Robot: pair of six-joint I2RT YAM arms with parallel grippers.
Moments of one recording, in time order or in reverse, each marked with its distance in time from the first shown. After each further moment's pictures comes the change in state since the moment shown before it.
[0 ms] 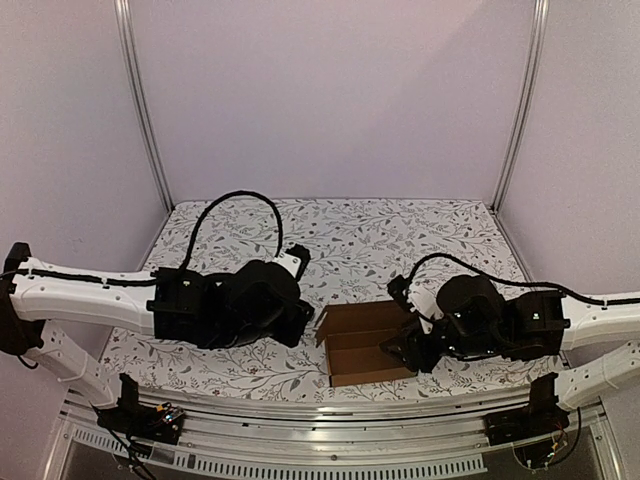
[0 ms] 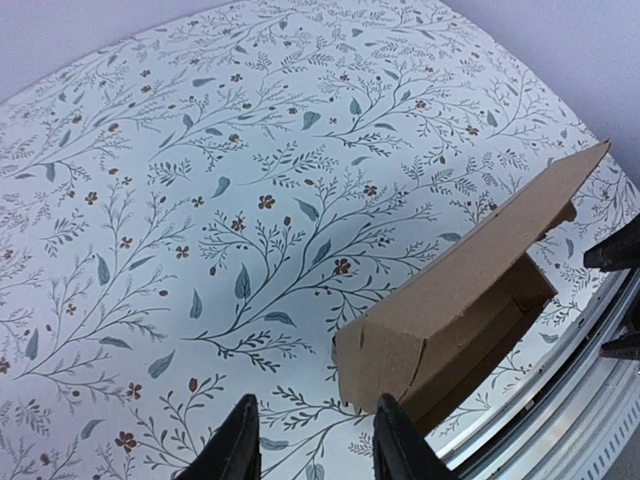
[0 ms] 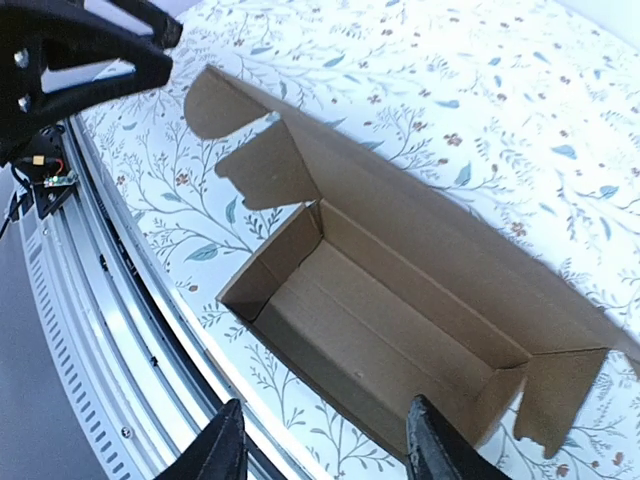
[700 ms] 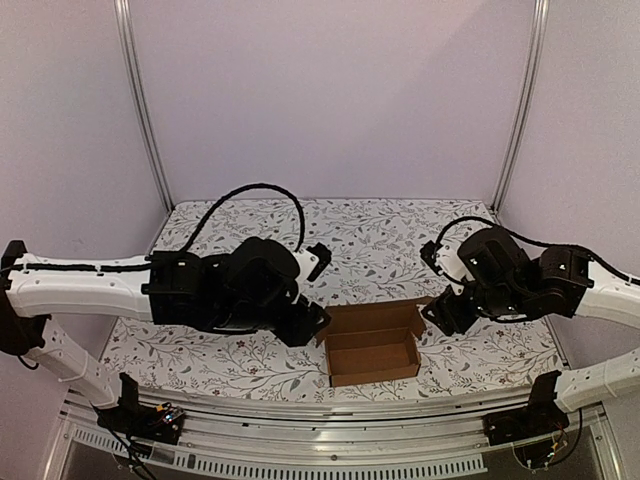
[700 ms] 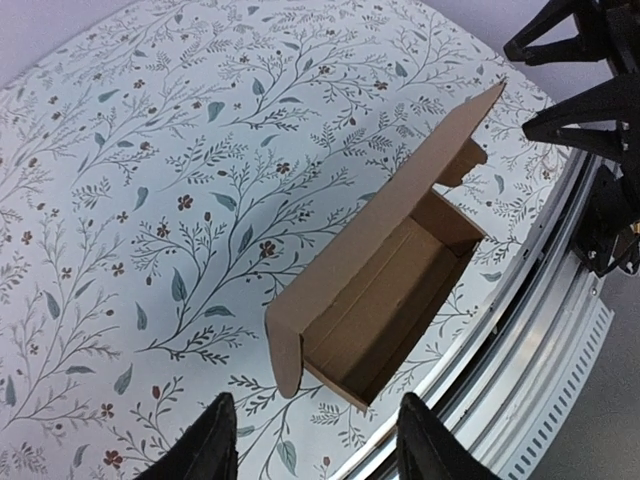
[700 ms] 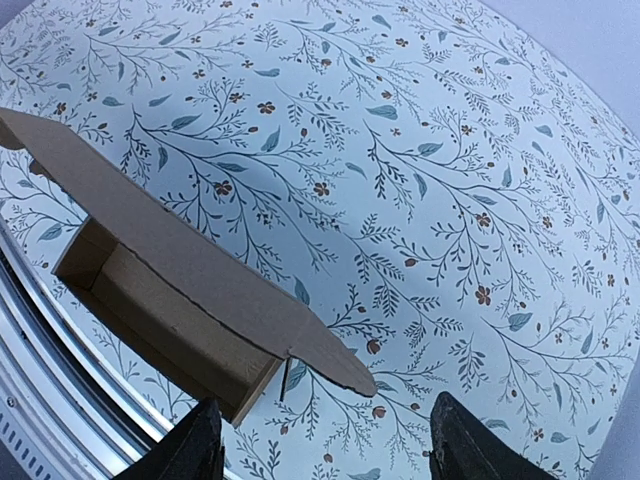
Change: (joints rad) left arm 0.037 0.007 0.100 -0.057 0.259 0.190; right arm -0.225 -0.064 0.225 -0.454 0.118 -0.206
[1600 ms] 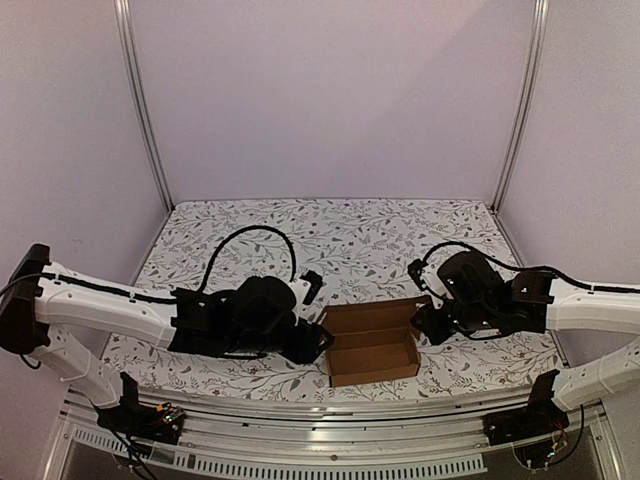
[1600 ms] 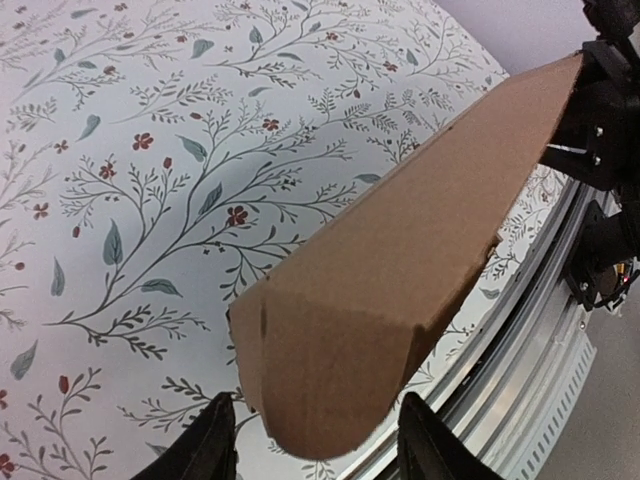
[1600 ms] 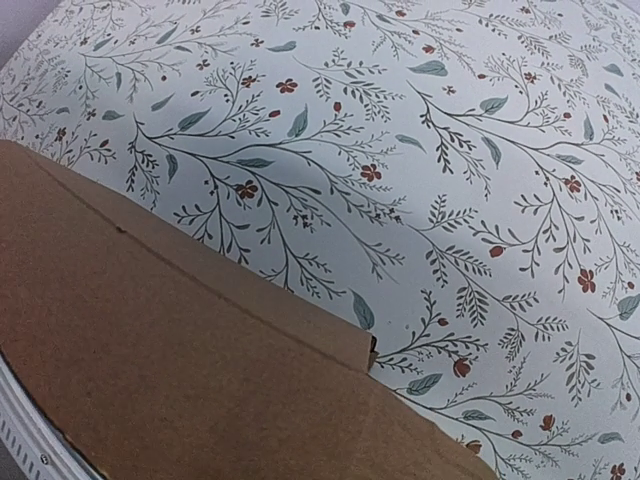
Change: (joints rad) left arm 0.039 0.034 -0.303 0.408 0.089 -0.179; right arm -0.055 0.101 -0.198 0.317 -0.138 0.162
